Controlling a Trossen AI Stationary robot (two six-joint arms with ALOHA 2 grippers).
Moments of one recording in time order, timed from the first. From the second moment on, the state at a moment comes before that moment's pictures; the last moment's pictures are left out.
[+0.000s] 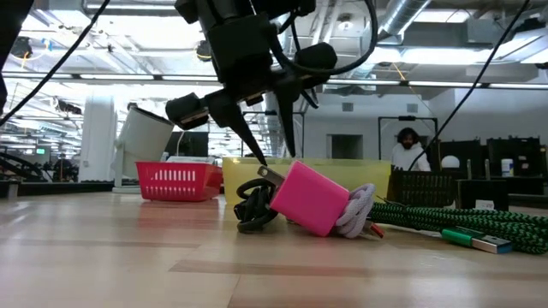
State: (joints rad) left arm -0.15 1.94 1.39 -0.57 -0.01 1.41; right arm 0.22 1.51 1.86 -1.57 0.16 0.31
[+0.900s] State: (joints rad) left arm -0.17 2.03 1.39 -0.59 0.01 1.45; right arm 0.22 1.51 1.86 -1.57 0.16 0.33
